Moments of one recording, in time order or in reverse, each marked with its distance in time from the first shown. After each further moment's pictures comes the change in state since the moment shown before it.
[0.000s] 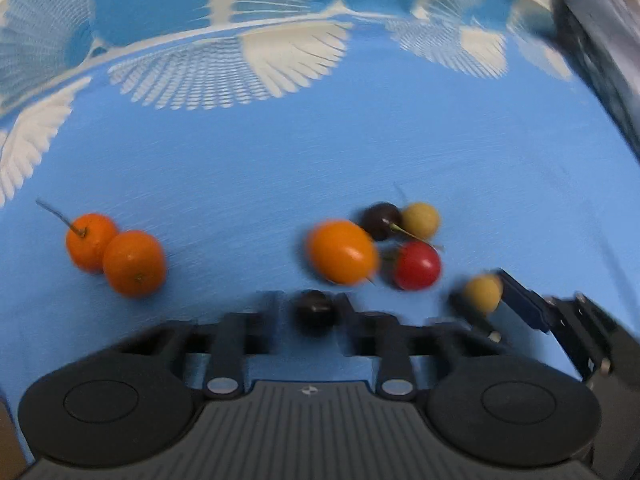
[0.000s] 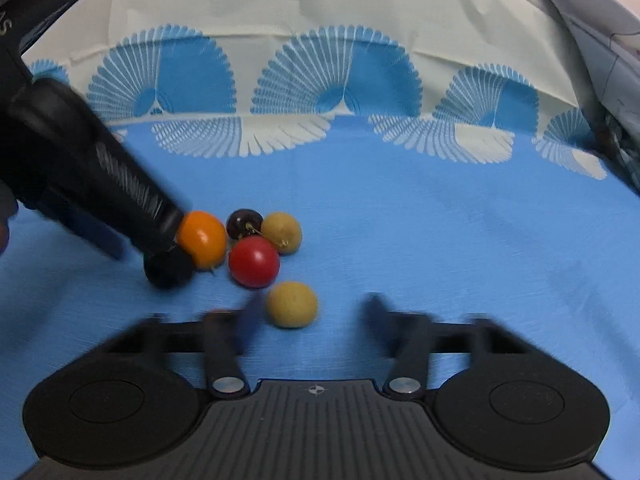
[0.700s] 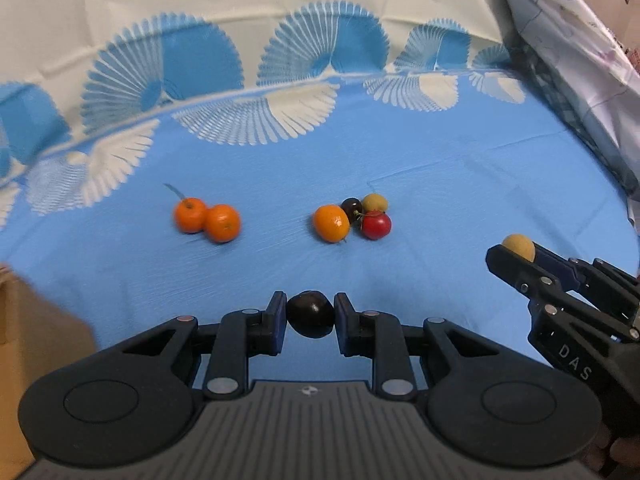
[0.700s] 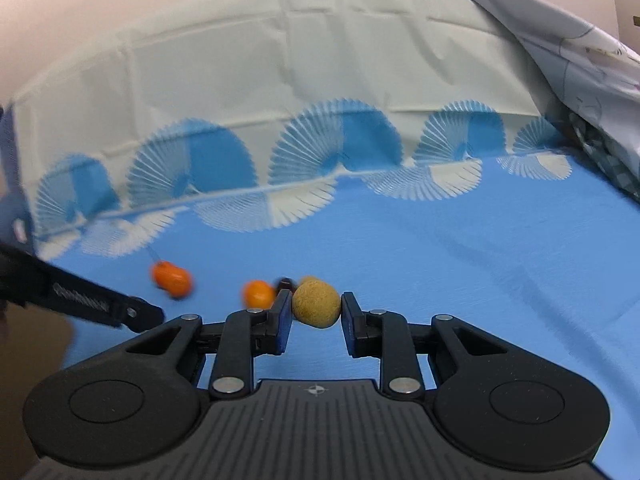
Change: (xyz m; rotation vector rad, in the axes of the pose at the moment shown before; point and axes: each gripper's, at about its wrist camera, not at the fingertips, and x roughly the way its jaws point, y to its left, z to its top) left arm -0.160 0.005 -0.081 0.027 -0.163 0.029; right arm -0.150 0.017 0.032 0.186 -0.082 0.069
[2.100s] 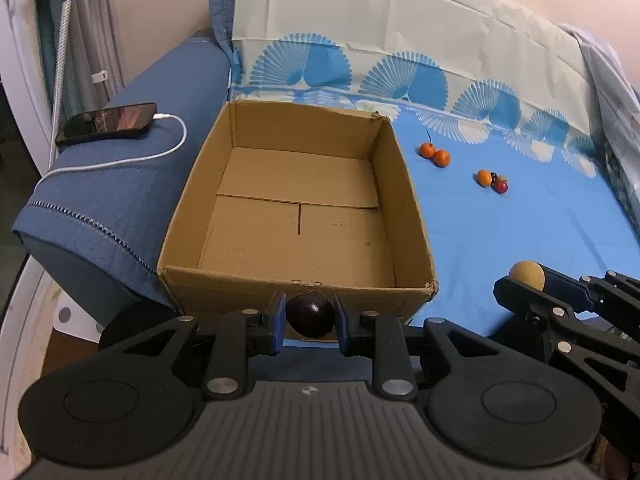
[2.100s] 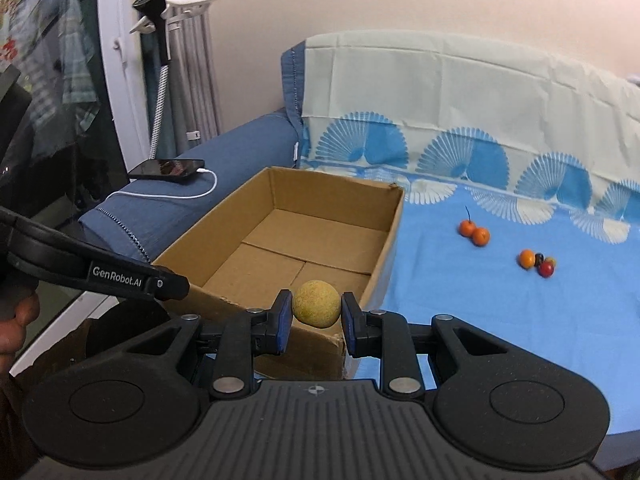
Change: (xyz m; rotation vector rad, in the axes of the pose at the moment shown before) left arm -0.340 0.137 -0.291 -0.395 -0.092 0.253; right arm -0.277 0.264 -0.078 -0.366 0.093 0.383
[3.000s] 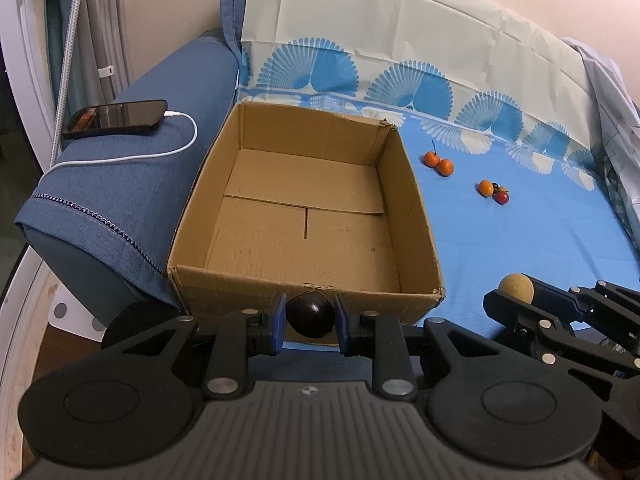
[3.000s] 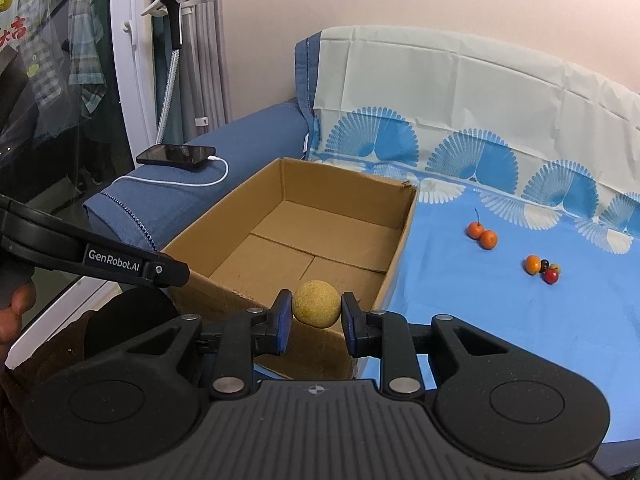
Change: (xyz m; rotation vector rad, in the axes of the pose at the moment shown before) left arm 0.001 0.012 -0.001 -0.029 -0.009 -0.008; right arm 0.011 0.014 0.003 -0.033 0.037 0.004
